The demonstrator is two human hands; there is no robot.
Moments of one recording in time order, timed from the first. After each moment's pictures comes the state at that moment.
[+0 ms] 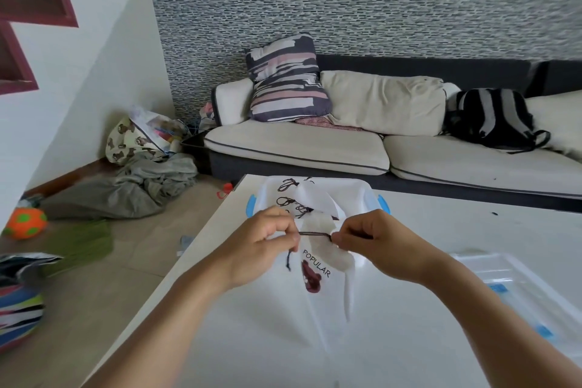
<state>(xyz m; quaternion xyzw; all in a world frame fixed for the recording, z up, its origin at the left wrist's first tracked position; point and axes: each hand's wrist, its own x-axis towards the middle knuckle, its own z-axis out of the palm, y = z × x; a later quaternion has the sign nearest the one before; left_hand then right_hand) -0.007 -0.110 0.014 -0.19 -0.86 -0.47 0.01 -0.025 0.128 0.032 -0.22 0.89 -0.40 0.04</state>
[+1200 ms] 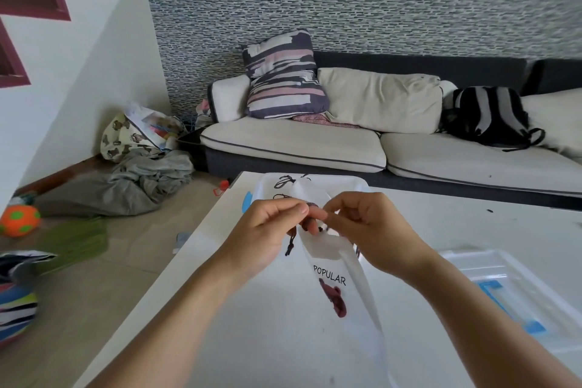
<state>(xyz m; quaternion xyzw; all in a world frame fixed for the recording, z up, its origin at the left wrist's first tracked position) 0.003 -0.083 0.028 -0.18 -0.74 -0.64 0.04 -0.018 0.113 0.036 -0.22 0.83 -0.52 -0.03</state>
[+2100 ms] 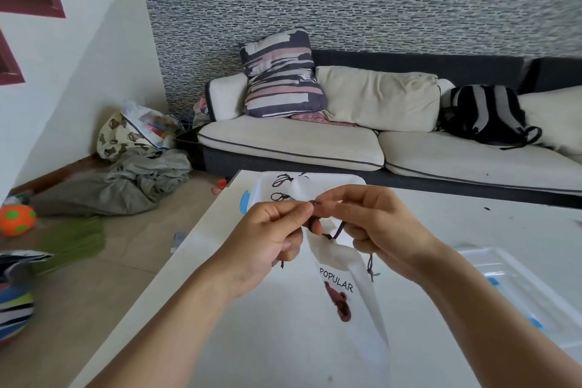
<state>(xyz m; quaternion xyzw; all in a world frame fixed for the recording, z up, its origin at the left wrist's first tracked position) 0.005 -0.078 0.024 -0.16 -0.66 -0.73 -0.05 -0.013 0.118 0.053 -0.18 0.72 -0.66 0.10</state>
